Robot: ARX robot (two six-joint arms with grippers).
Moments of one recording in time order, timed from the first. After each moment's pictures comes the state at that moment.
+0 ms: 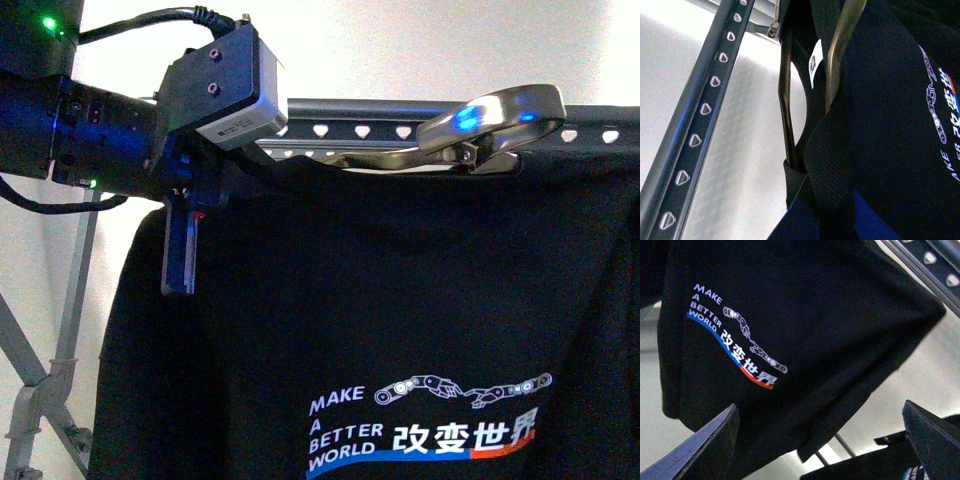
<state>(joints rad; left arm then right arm) -0.17 1.67 1.32 0.17 0.78 1.36 -0.42 1.05 0.72 0.02 -0.92 -0.97</state>
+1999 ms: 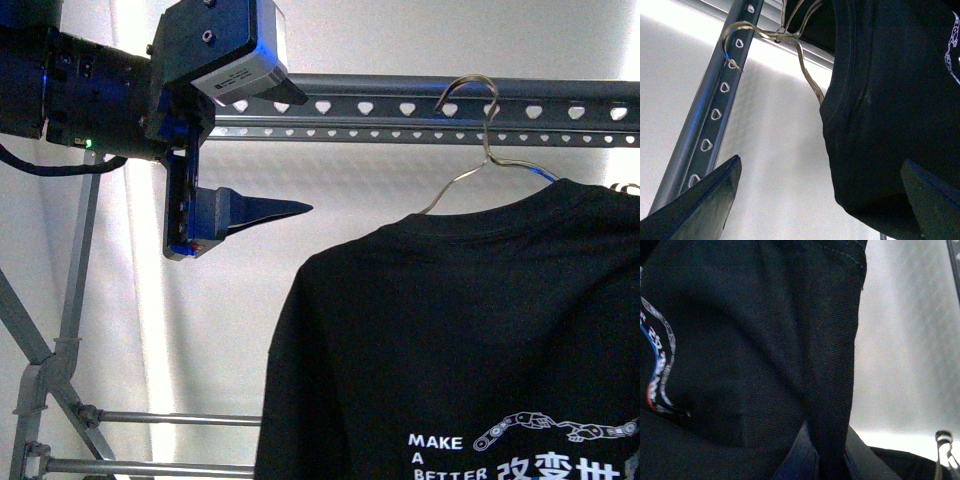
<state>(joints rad) -0.17 1.67 1.33 0.17 0.79 1.36 -0.28 1.53 1.23 -0.23 -0.66 -1.34</state>
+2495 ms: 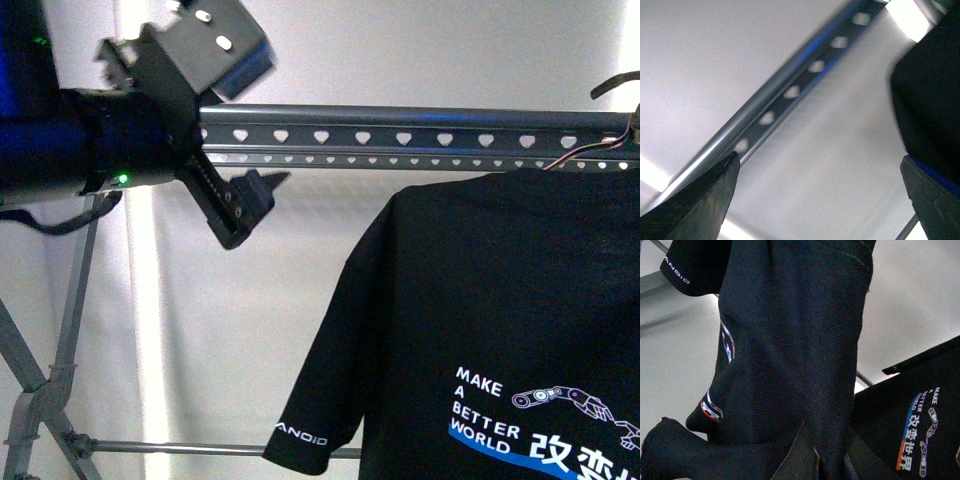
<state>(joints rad) -0.20 1.66 1.09 0.90 0.20 0.69 -0.47 1.37 1.21 -0.43 -0.71 -0.89</state>
